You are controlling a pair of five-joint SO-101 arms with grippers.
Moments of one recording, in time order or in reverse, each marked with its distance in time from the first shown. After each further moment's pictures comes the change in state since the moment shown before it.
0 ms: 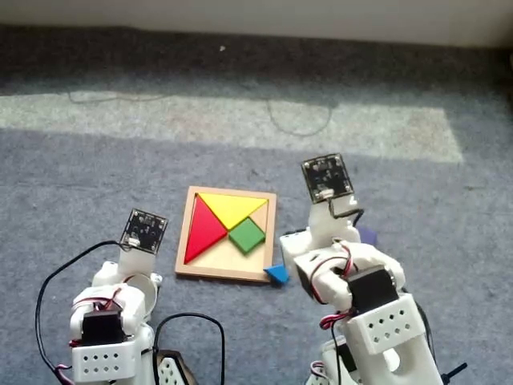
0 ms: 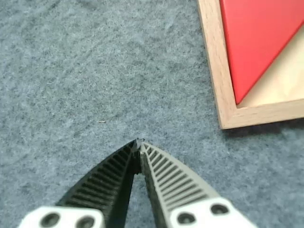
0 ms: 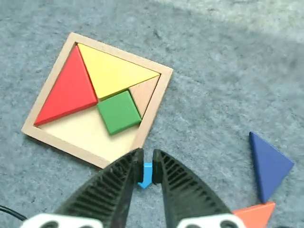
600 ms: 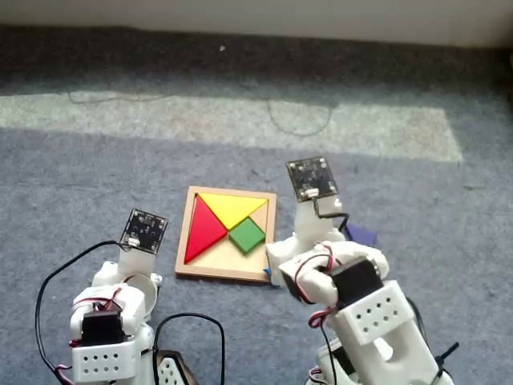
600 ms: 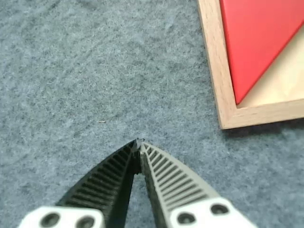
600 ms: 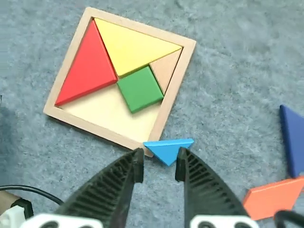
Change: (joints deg) left arm 0.0 0.0 0.0 0.0 0.0; right arm -6.4 7.4 -3.6 4.9 -9.7
